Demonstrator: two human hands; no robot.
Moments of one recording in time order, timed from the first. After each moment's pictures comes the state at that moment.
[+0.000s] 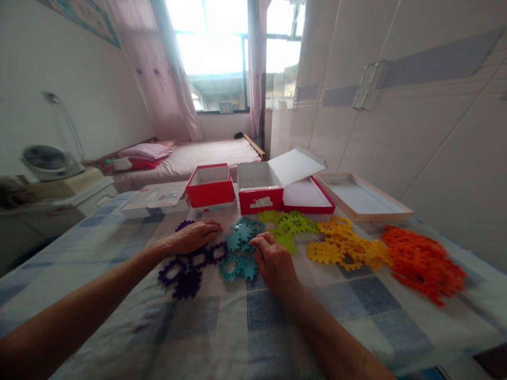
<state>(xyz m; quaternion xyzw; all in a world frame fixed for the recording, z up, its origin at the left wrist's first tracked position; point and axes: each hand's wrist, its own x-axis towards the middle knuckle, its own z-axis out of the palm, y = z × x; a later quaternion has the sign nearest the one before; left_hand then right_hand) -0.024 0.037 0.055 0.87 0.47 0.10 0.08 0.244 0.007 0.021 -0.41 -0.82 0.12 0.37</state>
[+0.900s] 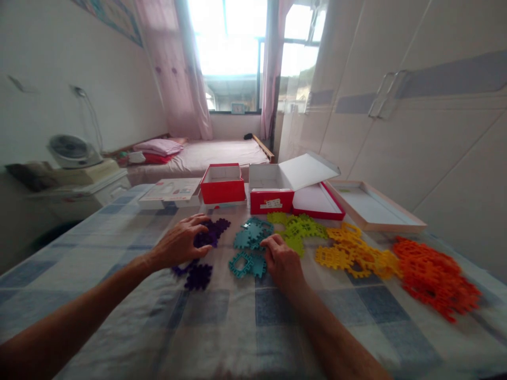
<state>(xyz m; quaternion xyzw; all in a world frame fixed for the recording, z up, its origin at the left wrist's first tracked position) -0.038 -0.025 0.064 0.79 0.58 0.19 -0.04 0.242 0.010 0.018 -0.43 -0.83 0.10 0.34</state>
